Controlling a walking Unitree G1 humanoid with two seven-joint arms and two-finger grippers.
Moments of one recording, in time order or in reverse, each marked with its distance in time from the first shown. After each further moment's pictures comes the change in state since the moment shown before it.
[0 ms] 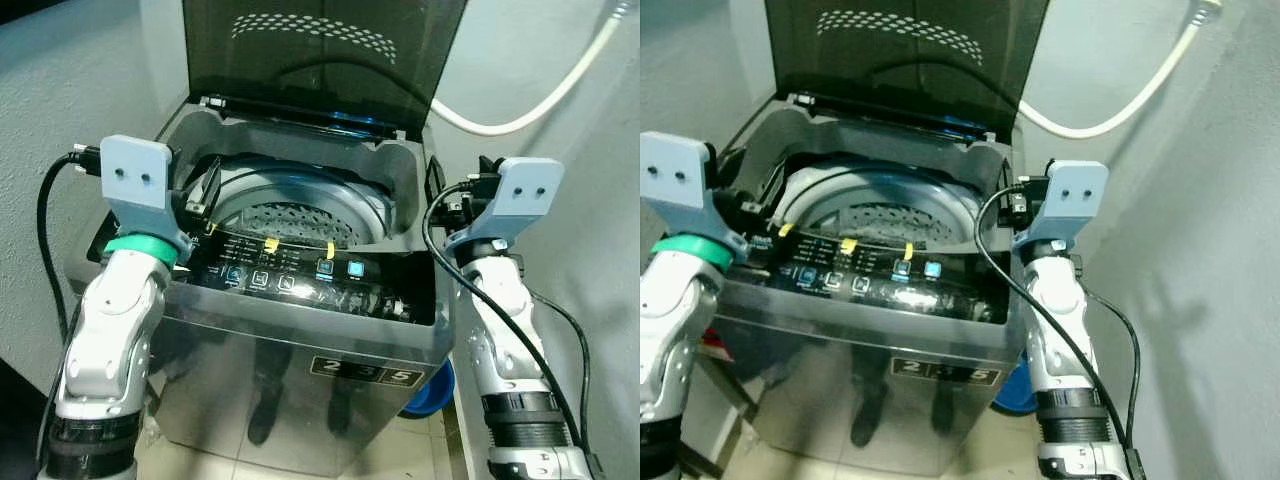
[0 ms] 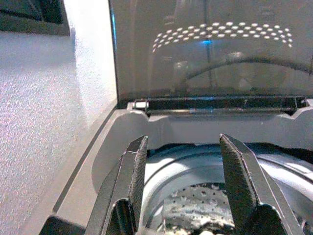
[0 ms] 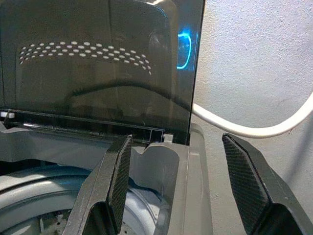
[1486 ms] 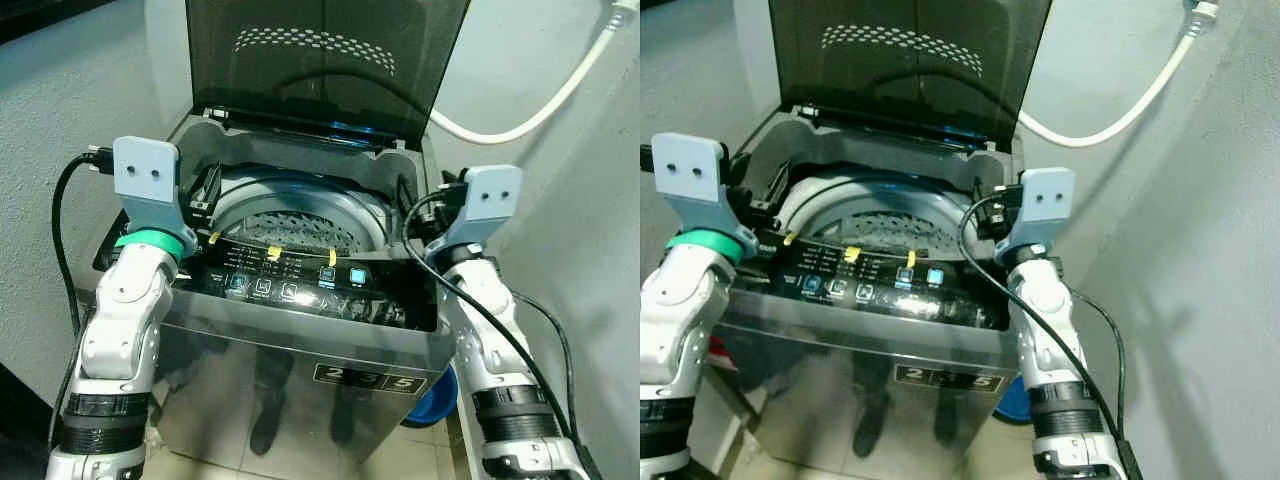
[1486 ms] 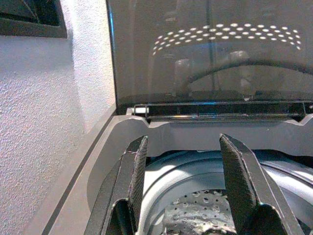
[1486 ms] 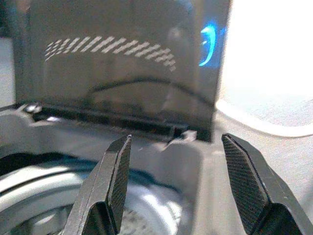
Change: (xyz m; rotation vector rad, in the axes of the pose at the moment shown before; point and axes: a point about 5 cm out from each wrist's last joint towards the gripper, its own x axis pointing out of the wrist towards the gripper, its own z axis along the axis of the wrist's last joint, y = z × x) left arm 0.020 0.000 -0.013 -0.006 0.028 0.020; right arm 0.001 0.008 -0.009 0.014 0.015 0.072
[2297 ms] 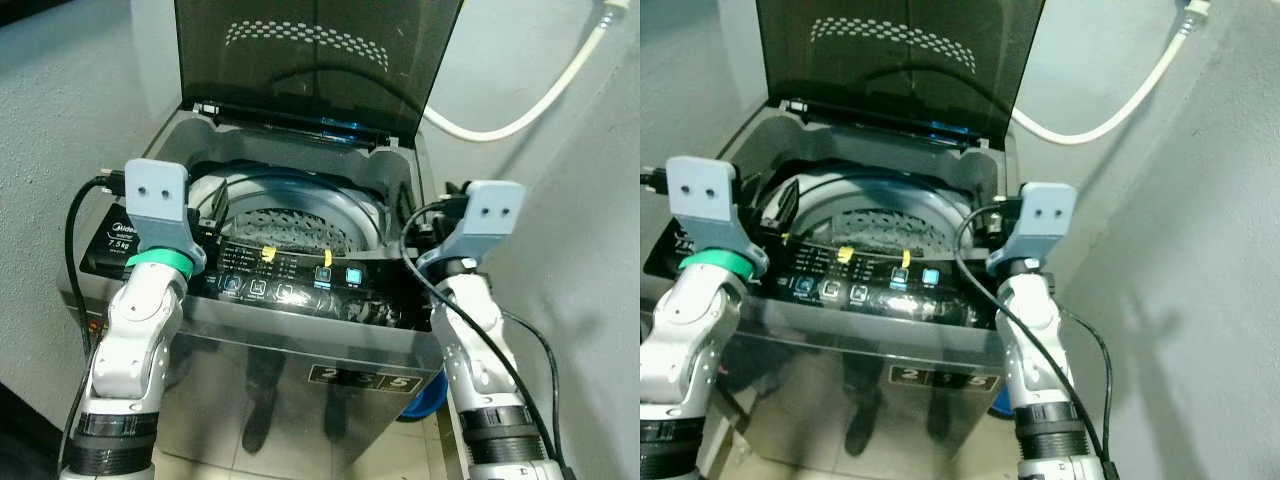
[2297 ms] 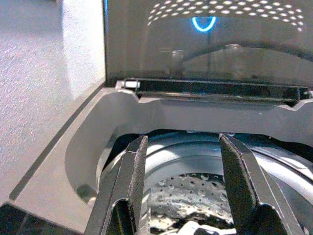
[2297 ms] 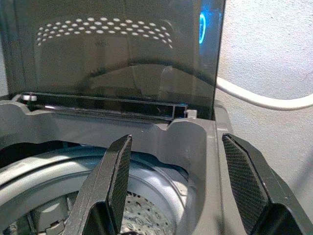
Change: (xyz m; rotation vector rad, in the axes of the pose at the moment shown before) left arm -0.012 -0.010 -0.016 -0.054 0.048 0.017; right arm -0.009 0.021 -0.010 0.076 0.055 -0.007
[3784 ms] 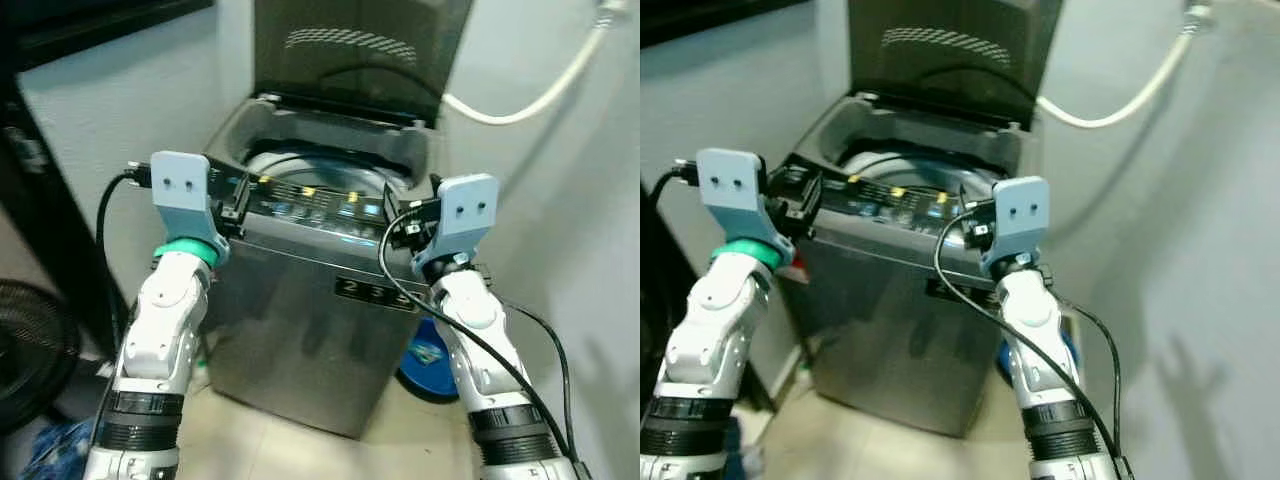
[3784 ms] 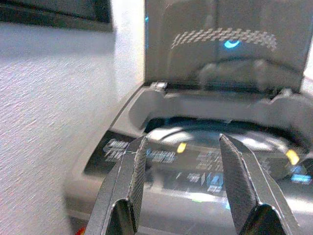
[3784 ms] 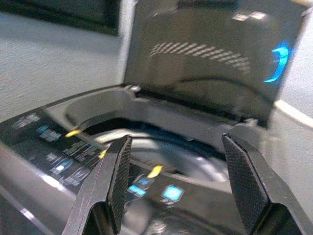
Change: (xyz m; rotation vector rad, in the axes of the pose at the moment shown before) left arm 0.010 -0.024 -0.010 -0.035 0.009 -0.071; right arm -0.006 0.001 -0.003 -0.166 0.027 0.119
